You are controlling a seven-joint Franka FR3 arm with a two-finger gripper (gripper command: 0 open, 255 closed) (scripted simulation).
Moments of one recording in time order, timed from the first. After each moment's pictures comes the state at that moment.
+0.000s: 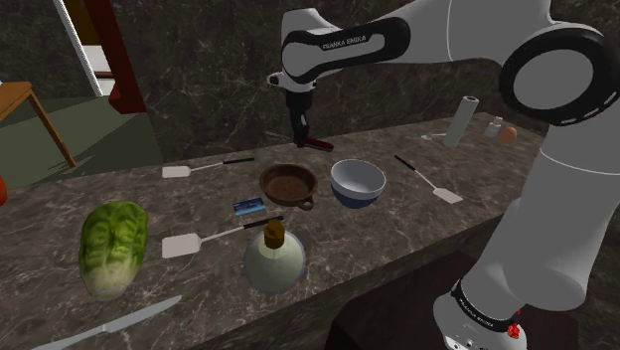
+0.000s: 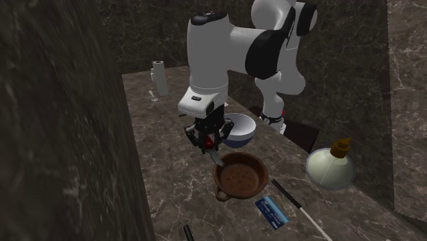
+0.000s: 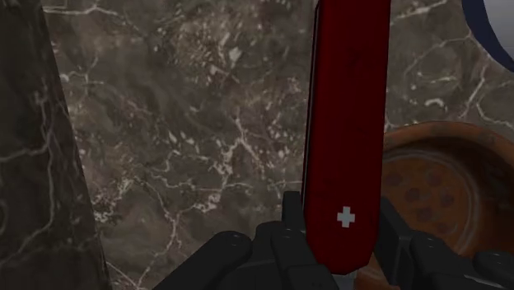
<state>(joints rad) 0.17 0.19 -0.09 -1.71 -0.02 1.87 -0.95</state>
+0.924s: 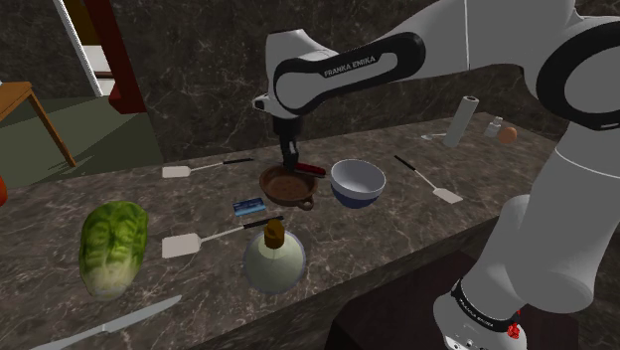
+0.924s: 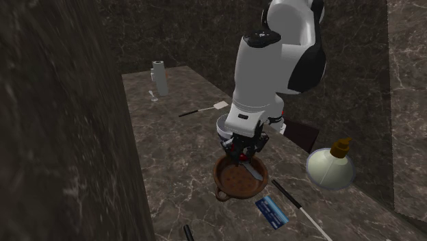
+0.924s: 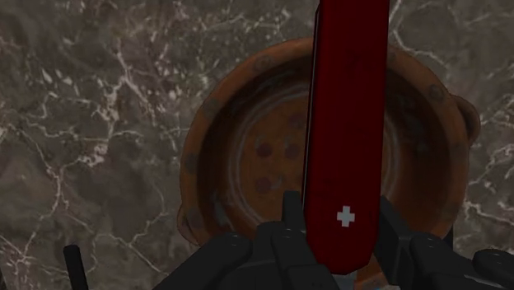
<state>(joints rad) 0.27 0.11 -0.02 -1.91 -0.03 1.97 -0.78</state>
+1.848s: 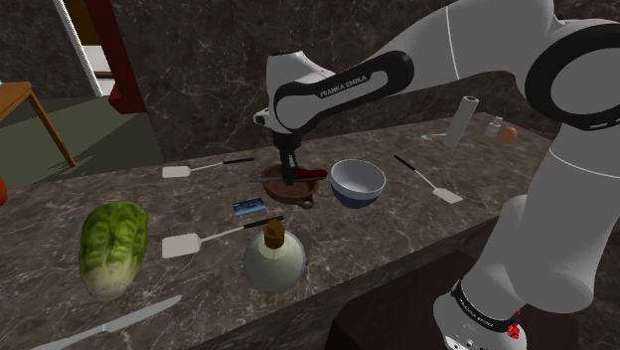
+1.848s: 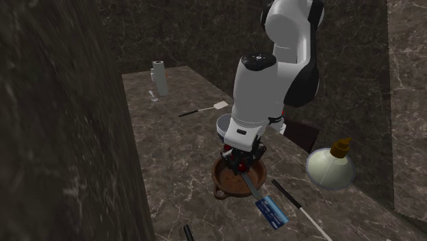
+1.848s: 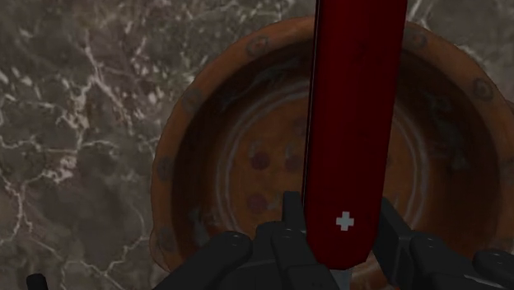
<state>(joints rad) 0.27 0.14 -0.02 -1.97 -0.03 2.07 -0.78</state>
